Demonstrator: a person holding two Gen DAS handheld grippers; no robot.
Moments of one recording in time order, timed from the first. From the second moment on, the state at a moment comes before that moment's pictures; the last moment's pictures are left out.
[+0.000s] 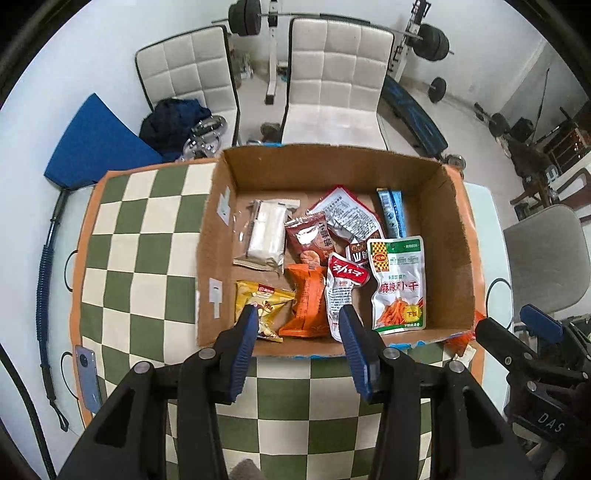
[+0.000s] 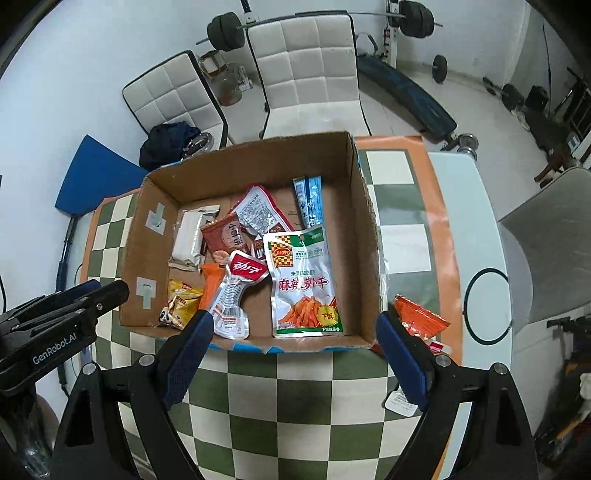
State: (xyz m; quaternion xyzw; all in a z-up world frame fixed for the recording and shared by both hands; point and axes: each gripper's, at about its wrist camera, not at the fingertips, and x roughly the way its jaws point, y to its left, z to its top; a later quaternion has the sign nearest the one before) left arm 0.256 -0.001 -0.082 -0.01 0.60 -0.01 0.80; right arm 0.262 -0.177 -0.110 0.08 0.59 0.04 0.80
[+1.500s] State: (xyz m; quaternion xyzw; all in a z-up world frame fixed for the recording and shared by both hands) left arm 0.187 -0.091 -0.098 0.03 0.55 0.03 0.83; right arm 0.185 -0.316 -0.110 0.15 0.59 0.03 0.80
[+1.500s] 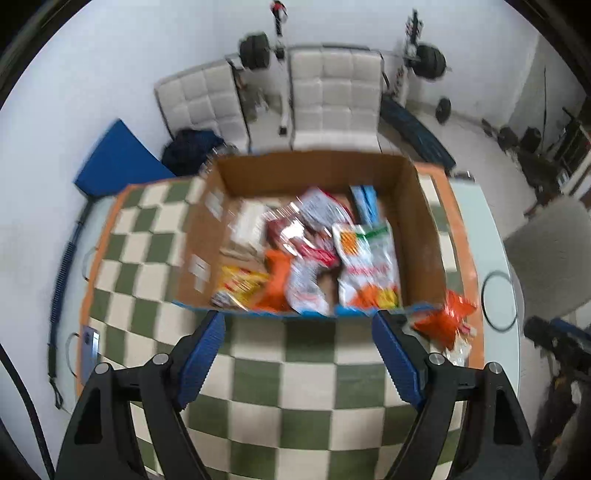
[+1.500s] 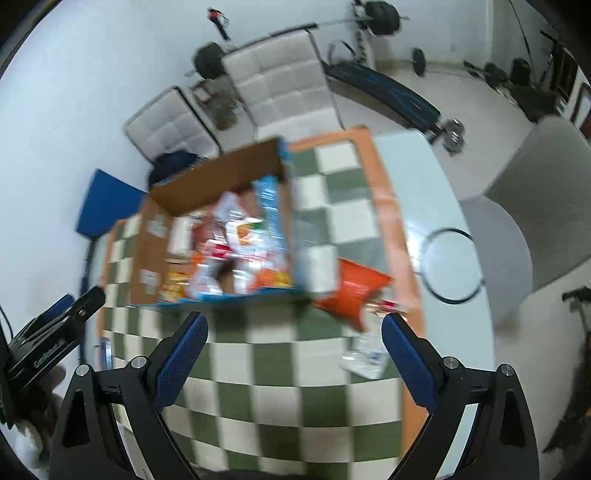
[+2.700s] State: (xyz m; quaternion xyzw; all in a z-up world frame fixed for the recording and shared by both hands) left arm 0.176 -0.176 -0.214 0.13 0.62 0.05 0.77; right arm 0.205 -0.403 -0.288 0.35 0.65 0.03 0.67
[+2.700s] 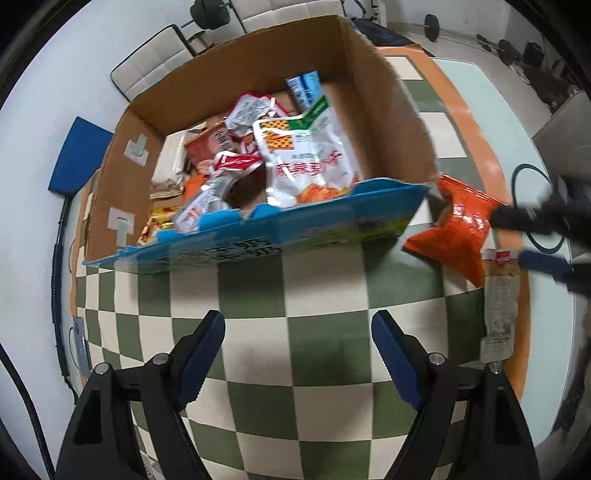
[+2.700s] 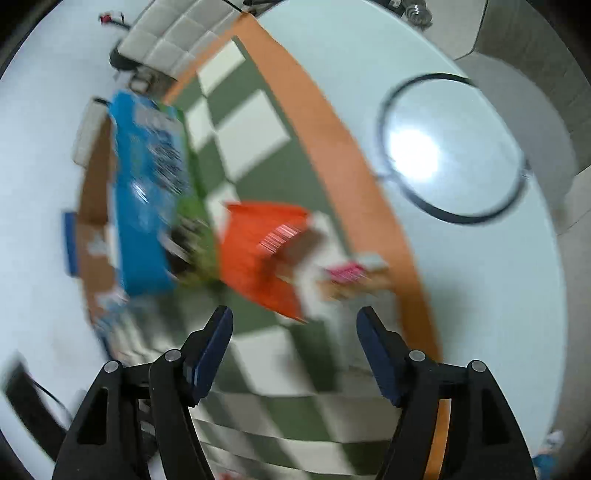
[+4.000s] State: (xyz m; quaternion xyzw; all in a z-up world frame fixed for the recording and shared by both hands) left arm 0.190 -0.259 -0.296 0.08 0.75 -0.09 0.65; right arm 0.149 -0.450 -0.296 0.26 0.71 0.01 0.66
